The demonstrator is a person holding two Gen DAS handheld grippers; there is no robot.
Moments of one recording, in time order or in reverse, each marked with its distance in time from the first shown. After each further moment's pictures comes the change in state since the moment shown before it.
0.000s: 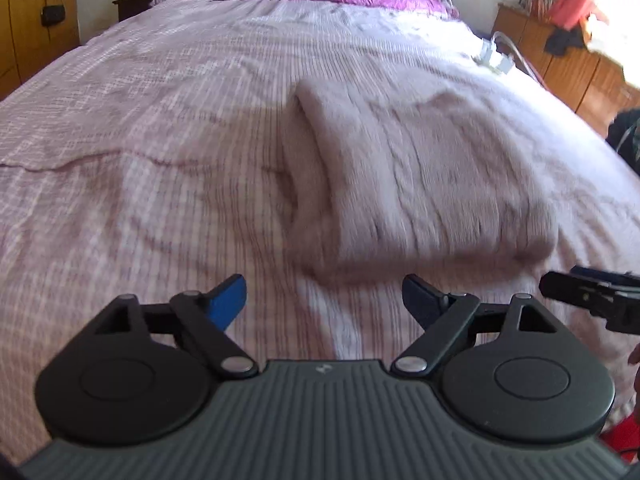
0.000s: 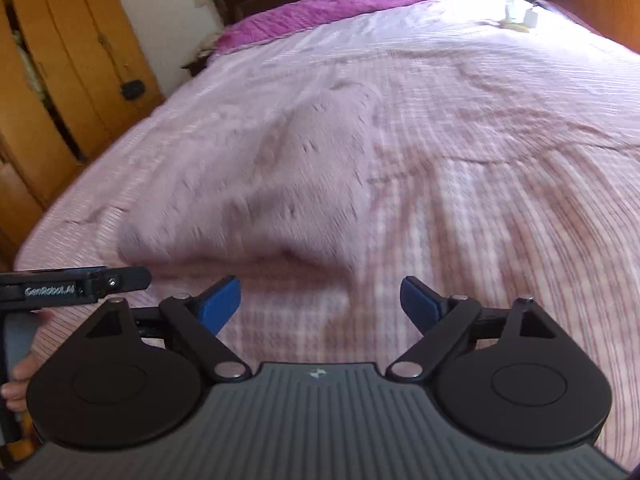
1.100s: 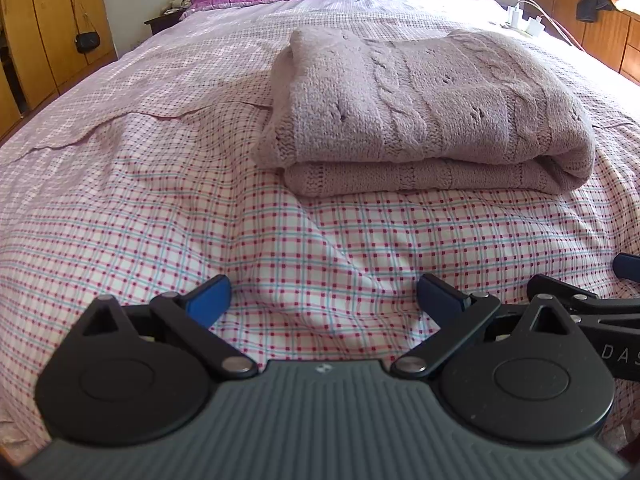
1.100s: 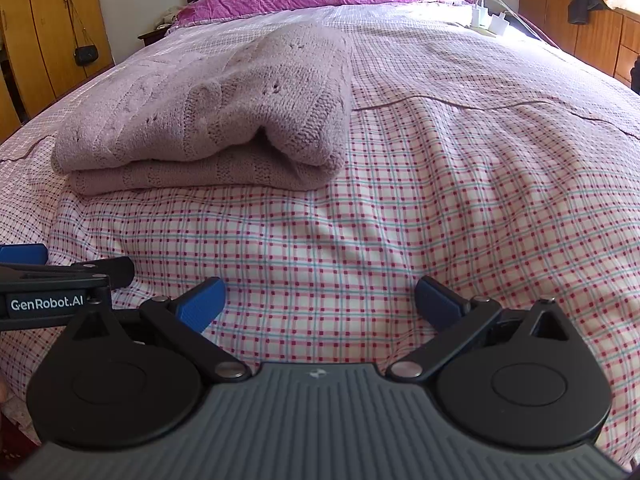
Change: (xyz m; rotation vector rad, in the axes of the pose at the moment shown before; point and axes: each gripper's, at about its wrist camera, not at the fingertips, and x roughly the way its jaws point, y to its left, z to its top) left arm 0.025 -0.042 -0.051 0.059 -0.023 0.203; right arm 0.032 0.026 -0.061 -0.092 0.001 -0.201
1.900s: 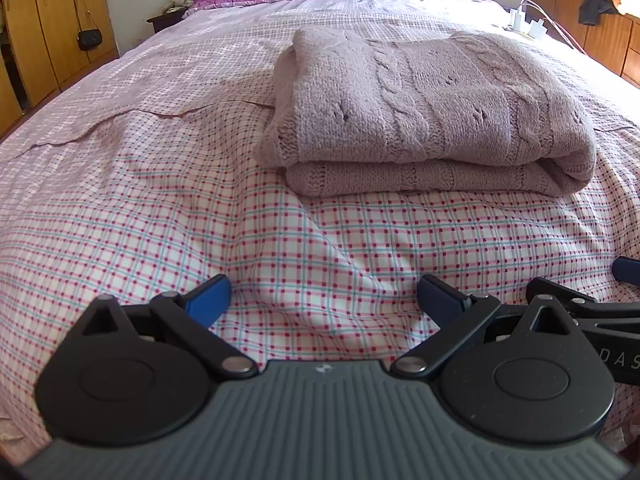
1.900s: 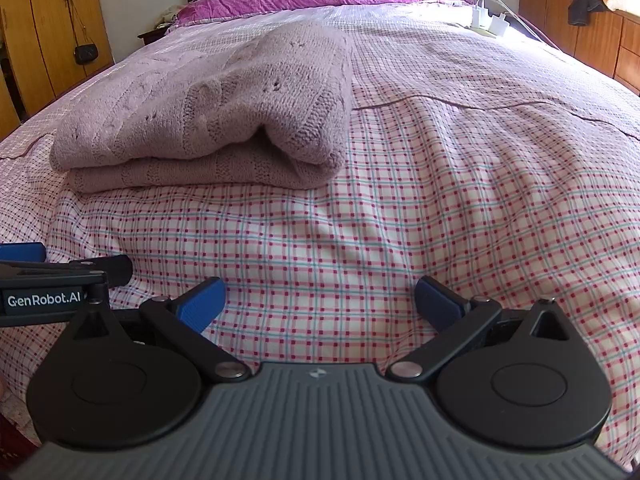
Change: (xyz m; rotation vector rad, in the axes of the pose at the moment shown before) left arm 0.000 0.000 0.000 -0.013 0.000 0.001; right arm 0.001 0.001 0.000 -0.004 0.001 -0.004
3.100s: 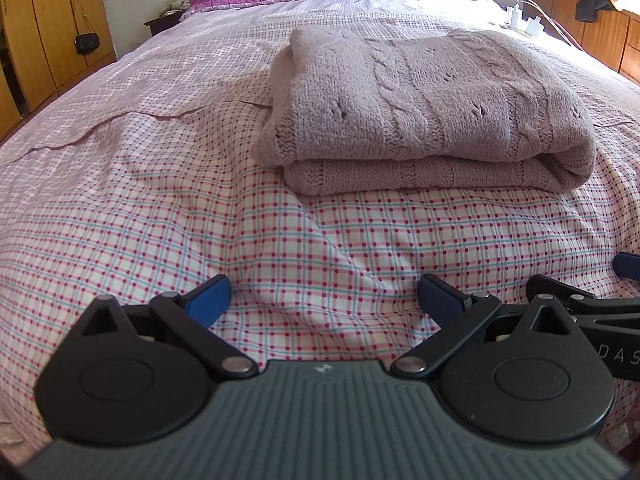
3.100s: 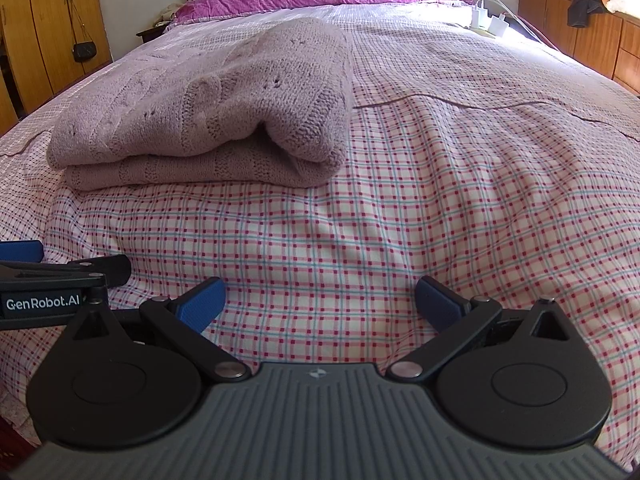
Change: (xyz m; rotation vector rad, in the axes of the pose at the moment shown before) left arm 0.001 0.000 -0.002 0.015 -0.006 0.000; right arm 0.002 0.001 0.000 -0.002 0.001 -0.003
